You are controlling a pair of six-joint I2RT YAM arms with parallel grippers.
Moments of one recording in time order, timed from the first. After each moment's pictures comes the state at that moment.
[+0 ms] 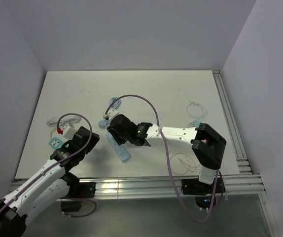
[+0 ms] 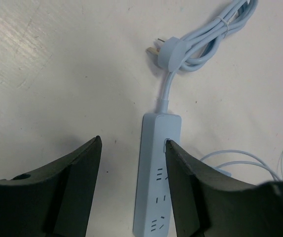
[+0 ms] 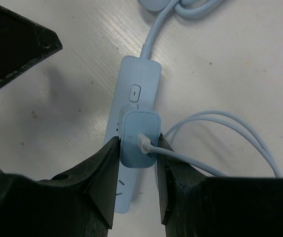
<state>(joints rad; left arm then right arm) -0.56 0.72 0.41 -0.46 -0.46 -1.26 1.11 1.76 1.24 -0.24 0.21 0.23</state>
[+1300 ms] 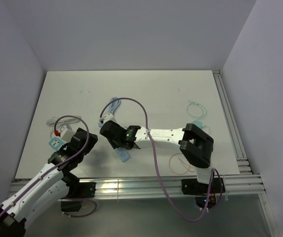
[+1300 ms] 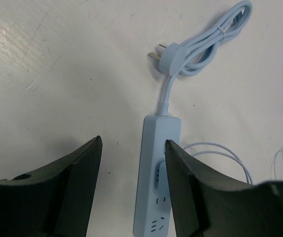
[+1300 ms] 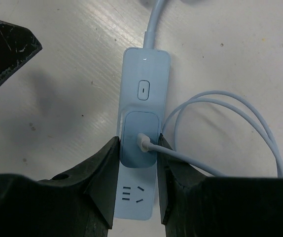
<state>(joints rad) -0.56 0.64 0.39 -0.48 -0.49 -1.28 1.18 1.88 1.37 -0.38 0.35 0.40</state>
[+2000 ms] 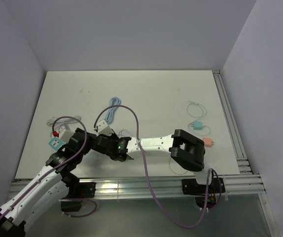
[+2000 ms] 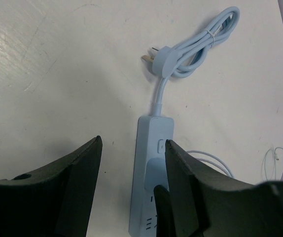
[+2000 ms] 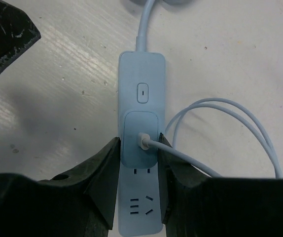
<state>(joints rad) -0.56 0.59 0.39 -0.50 -0.49 -1.28 1.29 1.99 1.41 -0.39 0.63 0.44</state>
